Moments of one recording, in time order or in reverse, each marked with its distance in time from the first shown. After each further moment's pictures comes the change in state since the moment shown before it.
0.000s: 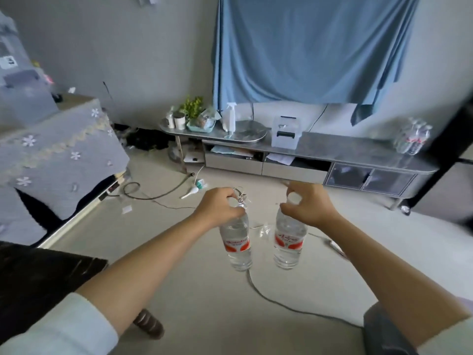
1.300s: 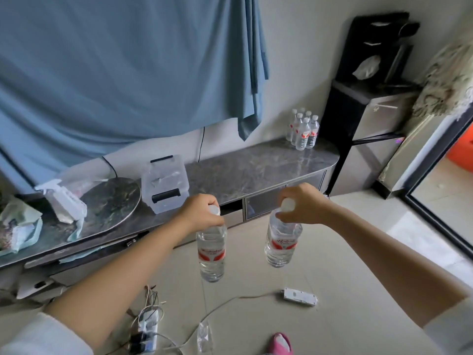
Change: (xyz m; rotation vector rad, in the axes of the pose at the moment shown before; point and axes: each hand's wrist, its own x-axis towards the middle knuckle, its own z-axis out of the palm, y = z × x) left_hand 0.624 0.247 0.234 0.204 -0.487 0.327; right_hand 0.427 0.413 -0.170 -0.162 -0.010 0.344
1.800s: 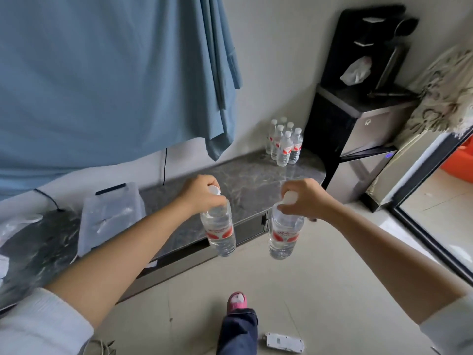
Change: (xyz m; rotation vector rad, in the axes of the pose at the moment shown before) left_hand 0.274 0.104 0.001 -0.082 0.034 0.080; right_hand 0.195 0.175 -0.069 0.121 0.038 0.172
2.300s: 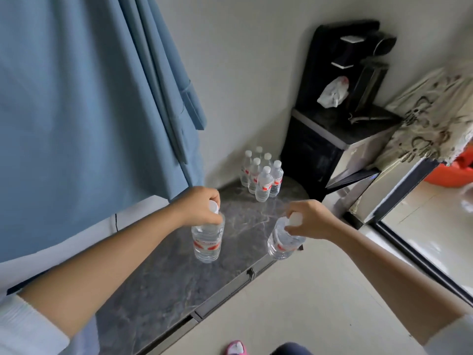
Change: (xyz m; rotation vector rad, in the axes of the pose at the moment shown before) left_hand 0.275 0.047 -0.012 0.269 -0.265 0.236; right_hand 0.209 0.110 -0.051 -0.087 0.007 0.209
